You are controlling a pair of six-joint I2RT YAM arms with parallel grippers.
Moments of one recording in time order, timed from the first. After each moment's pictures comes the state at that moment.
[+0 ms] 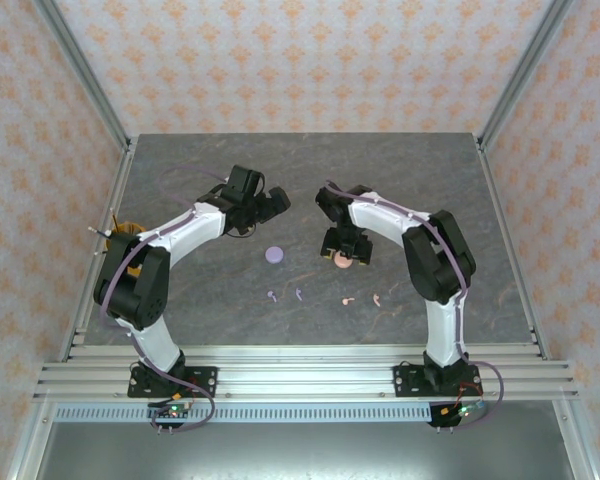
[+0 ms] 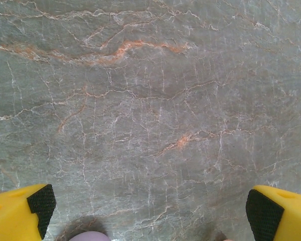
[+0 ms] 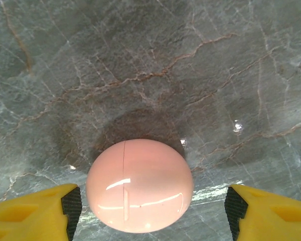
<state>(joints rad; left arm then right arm) -0.36 1.74 1.20 -0.35 0.09 -0.87 0.57 2.00 1.46 -1.03 0.01 0.81</state>
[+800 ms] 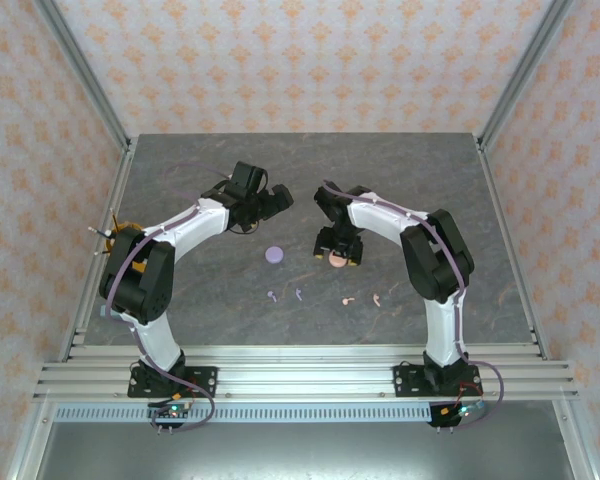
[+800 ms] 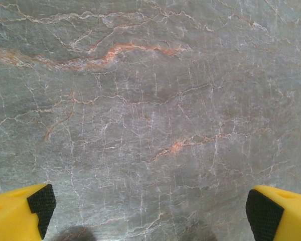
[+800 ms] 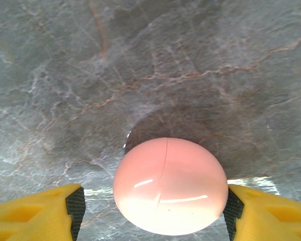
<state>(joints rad) -0.36 1.78 1.25 -0.36 0.10 -0.87 0.57 2.01 1.45 -0.95 -0.13 0.77</state>
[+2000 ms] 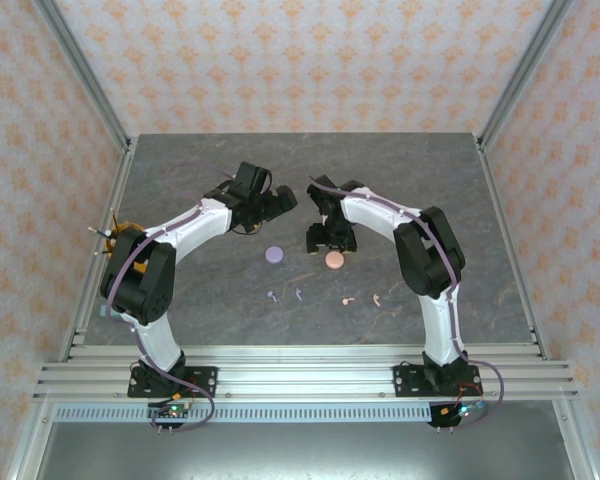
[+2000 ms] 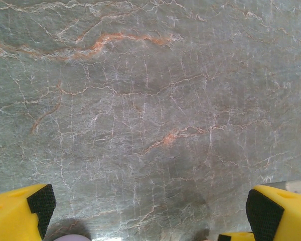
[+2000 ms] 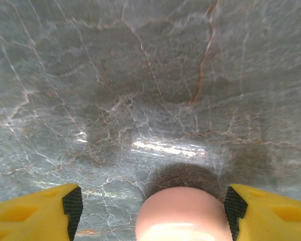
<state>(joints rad) -0.38 1.78 1.26 -0.38 0.10 -0.87 0.58 2.08 1.56 -0.96 -0.12 0.50</state>
